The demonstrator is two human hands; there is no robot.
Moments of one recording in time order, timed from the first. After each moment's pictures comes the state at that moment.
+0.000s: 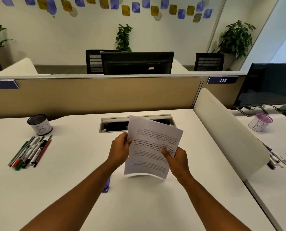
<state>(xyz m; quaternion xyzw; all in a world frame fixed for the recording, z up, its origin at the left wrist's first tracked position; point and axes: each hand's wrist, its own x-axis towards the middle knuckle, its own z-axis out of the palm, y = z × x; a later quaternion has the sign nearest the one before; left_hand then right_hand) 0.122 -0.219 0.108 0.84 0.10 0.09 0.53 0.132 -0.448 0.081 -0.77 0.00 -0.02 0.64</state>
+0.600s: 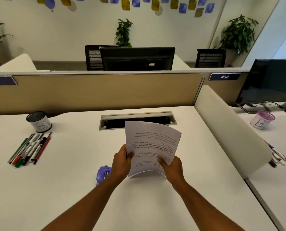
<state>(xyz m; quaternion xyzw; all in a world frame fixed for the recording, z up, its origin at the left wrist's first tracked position) 0.095 -0.233 0.052 0.83 0.13 0.08 0.53 0.123 -0.440 0.031 -0.76 0.06 0.03 0.64</state>
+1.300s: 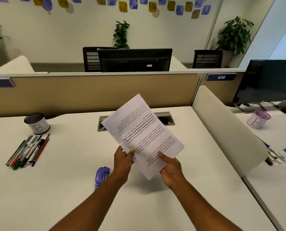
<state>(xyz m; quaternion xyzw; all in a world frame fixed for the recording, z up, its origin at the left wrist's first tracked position) 0.098 -0.250 0.064 0.59 0.21 0.08 0.77 0.115 -0.428 0.061 -0.41 0.19 0.13 0.88</state>
